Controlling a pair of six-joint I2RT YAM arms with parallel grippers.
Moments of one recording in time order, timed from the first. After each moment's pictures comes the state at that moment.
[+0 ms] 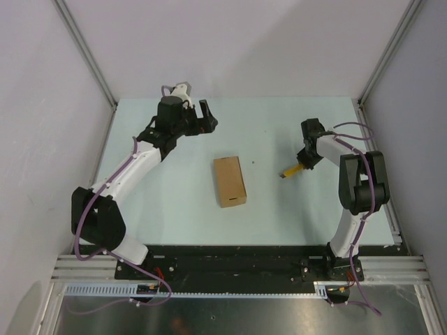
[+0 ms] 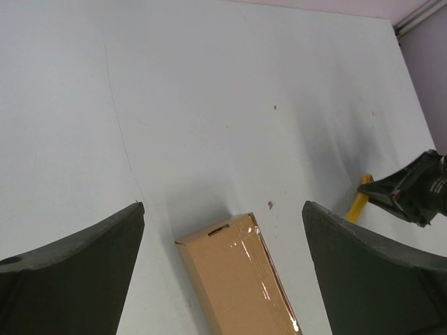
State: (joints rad) left arm -0.38 1.53 1.31 -0.20 0.06 -0.41; right arm 0.14 1.89 1.26 -0.58 0.29 1.03
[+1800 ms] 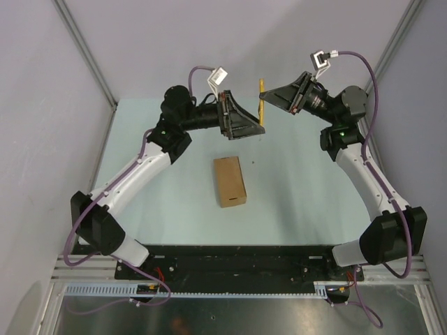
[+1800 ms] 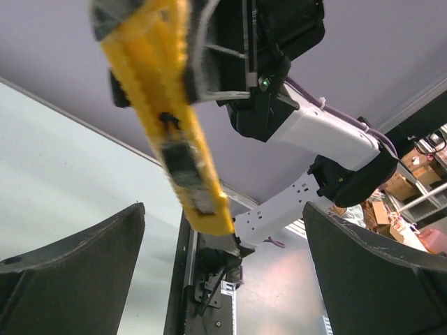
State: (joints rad) left arm -0.57 1.51 1.46 0.23 0.90 -0.81; right arm 0.22 1.41 1.32 0.54 -0.88 1.14
